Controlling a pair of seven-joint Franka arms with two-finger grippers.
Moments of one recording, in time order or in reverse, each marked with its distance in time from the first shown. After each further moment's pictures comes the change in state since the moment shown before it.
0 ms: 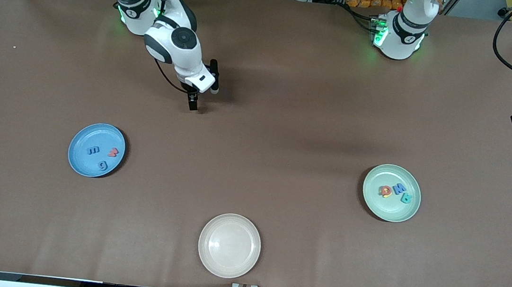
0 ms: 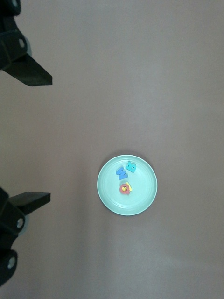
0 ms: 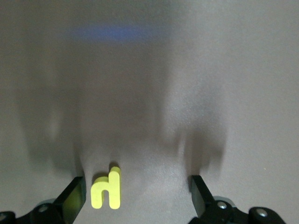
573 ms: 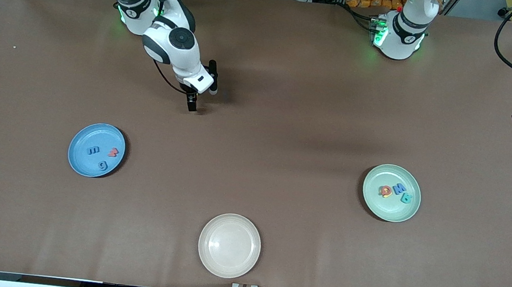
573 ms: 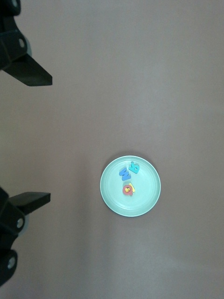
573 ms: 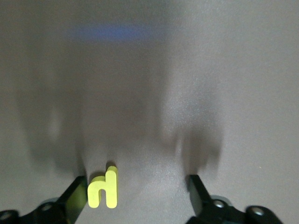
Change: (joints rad) left arm 0.002 0.000 0.001 0.000 0.000 -0.015 0.000; right arm -0.002 -0.003 0.000 0.000 -0.001 0.006 0.000
